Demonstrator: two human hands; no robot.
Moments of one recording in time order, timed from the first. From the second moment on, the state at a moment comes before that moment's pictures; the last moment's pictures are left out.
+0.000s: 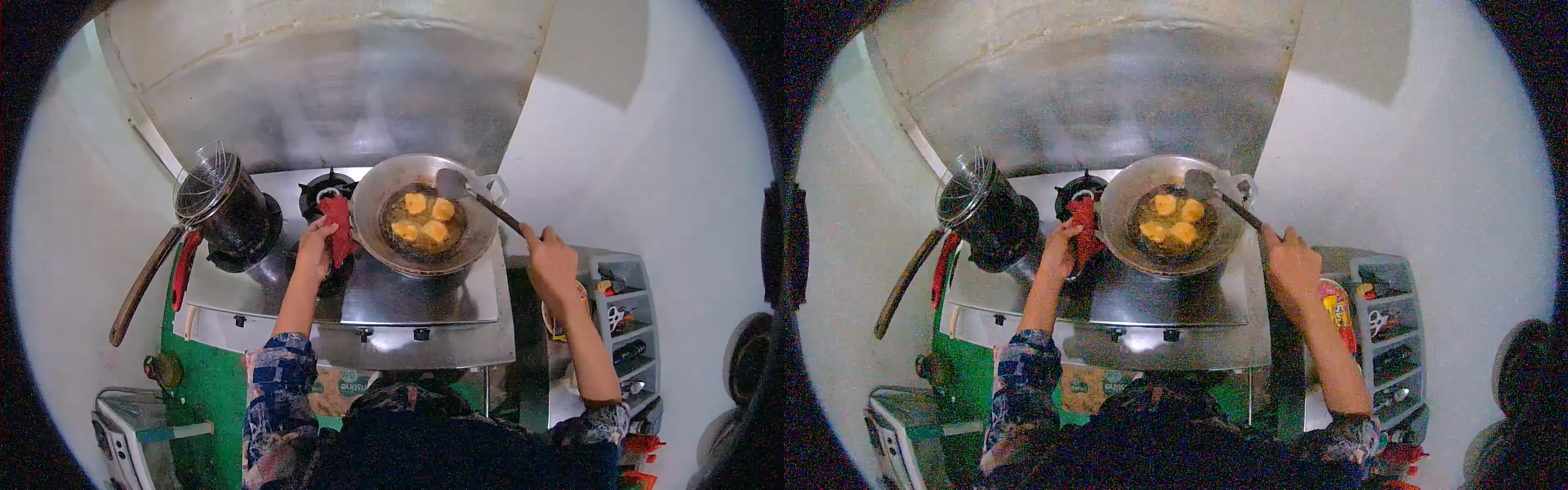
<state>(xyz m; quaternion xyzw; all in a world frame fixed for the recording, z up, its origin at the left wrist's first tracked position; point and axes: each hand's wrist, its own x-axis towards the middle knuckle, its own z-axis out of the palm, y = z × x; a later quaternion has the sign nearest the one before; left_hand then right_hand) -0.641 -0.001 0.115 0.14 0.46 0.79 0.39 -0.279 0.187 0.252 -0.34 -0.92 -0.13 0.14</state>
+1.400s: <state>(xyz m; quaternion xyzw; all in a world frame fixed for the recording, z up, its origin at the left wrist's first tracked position) -0.628 -0.004 0.130 0.07 0.44 0.80 0.39 -0.238 0.169 0.336 -0.30 -0.95 -0.07 0.05</state>
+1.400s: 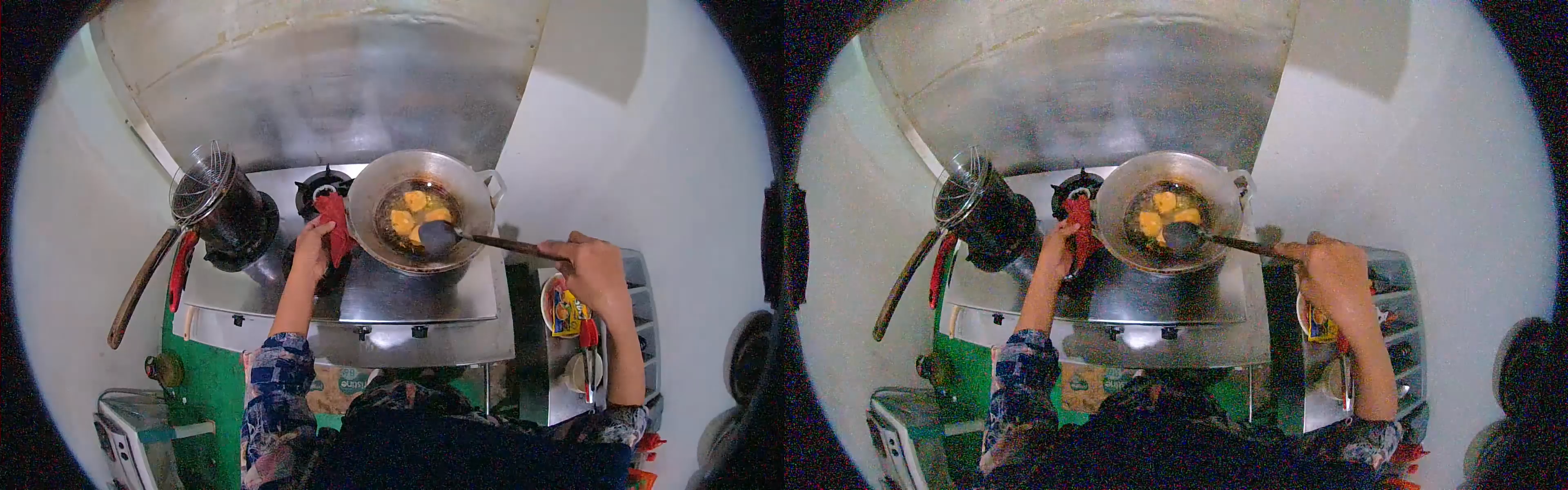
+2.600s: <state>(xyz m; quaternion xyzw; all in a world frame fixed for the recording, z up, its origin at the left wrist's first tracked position) -0.628 -0.008 0.123 0.12 0.47 0.79 0.38 -0.267 0.191 0.247 -0.33 -0.94 -0.05 0.08</state>
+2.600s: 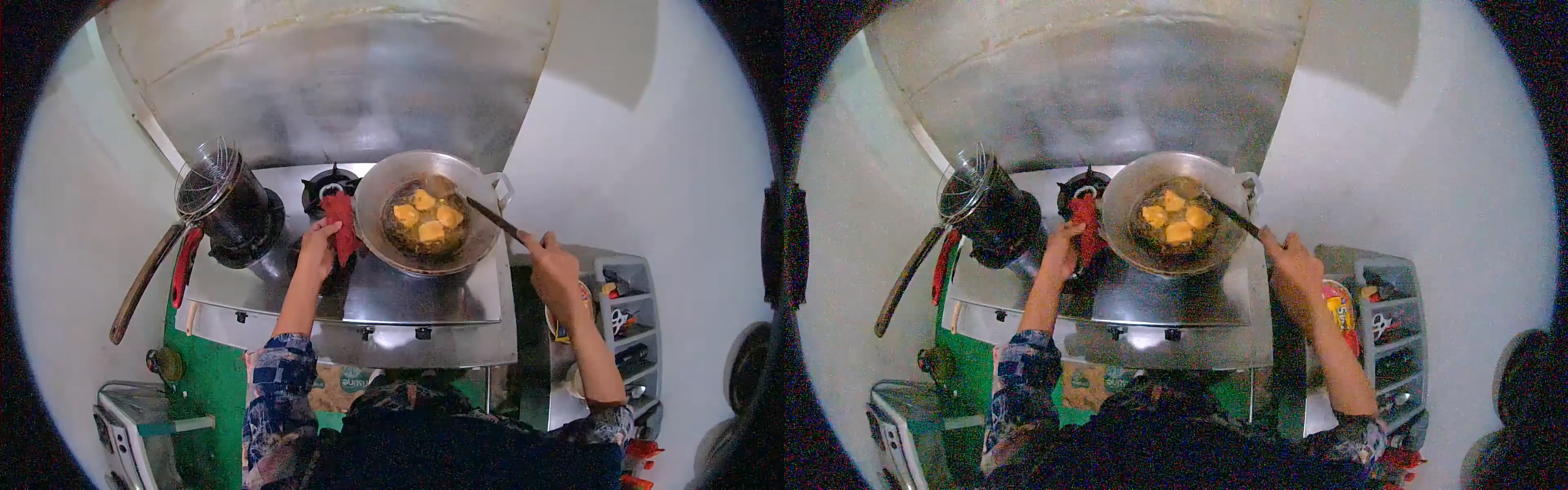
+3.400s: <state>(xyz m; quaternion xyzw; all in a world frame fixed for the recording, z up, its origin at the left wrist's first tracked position) -0.478 -0.262 0.231 -0.05 0.44 0.88 0.15 -0.277 0.184 0.233 -0.25 -0.94 0.10 0.22</state>
